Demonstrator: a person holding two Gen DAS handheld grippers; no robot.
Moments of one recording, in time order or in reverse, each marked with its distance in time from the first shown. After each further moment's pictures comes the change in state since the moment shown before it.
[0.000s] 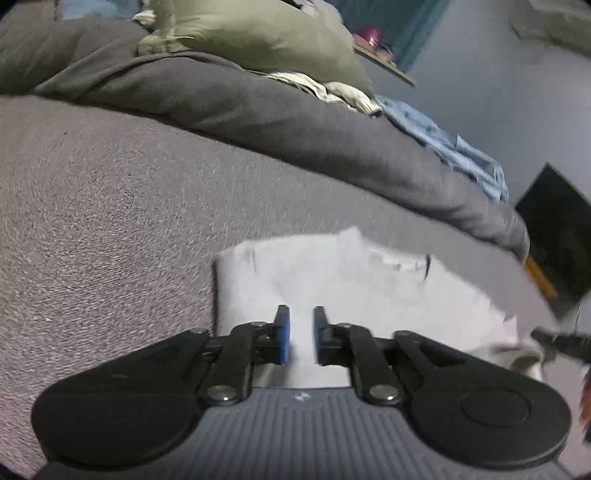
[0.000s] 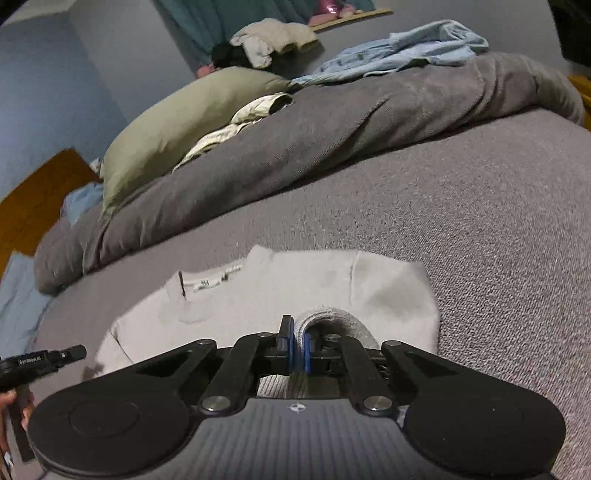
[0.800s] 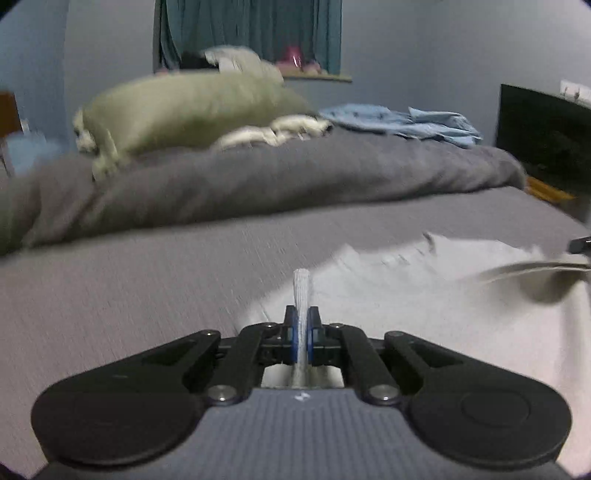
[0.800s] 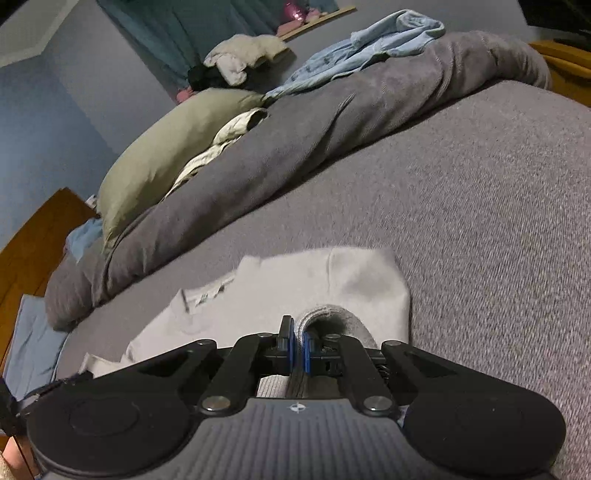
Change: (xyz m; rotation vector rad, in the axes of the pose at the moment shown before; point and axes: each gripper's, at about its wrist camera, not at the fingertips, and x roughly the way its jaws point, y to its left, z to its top) left arm -0.015 -0.033 0.003 0.457 -0.152 0.120; right arm -0.022 -0.028 -0.004 0.173 -0.044 0.015
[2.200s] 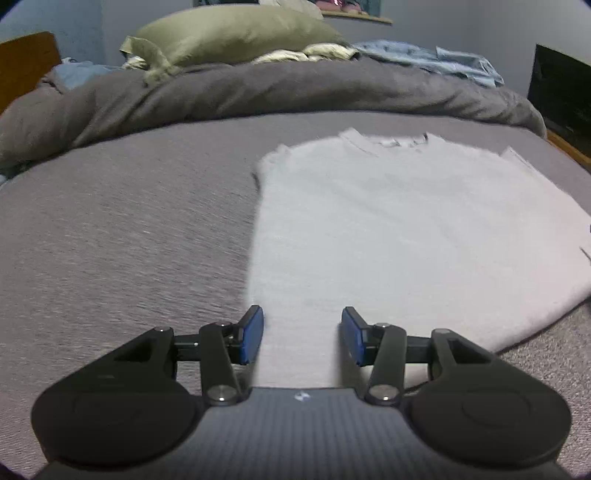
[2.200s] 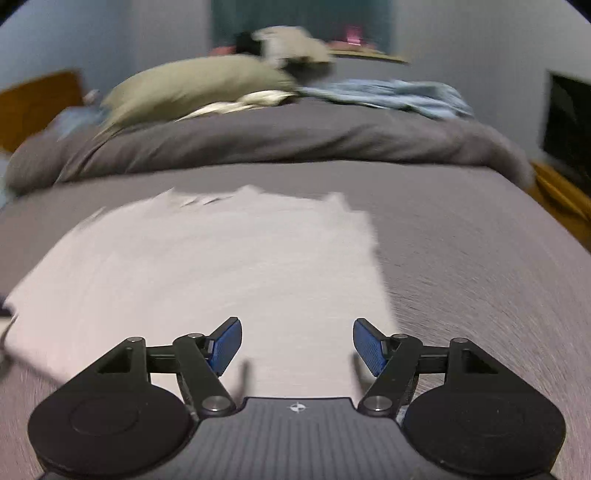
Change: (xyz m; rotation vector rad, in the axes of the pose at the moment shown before) left arm -0.108 -0.050 -0.110 -0.095 0.253 0.081; right arm -0.069 0.071 -0.138 -0.497 -0.019 -0.254
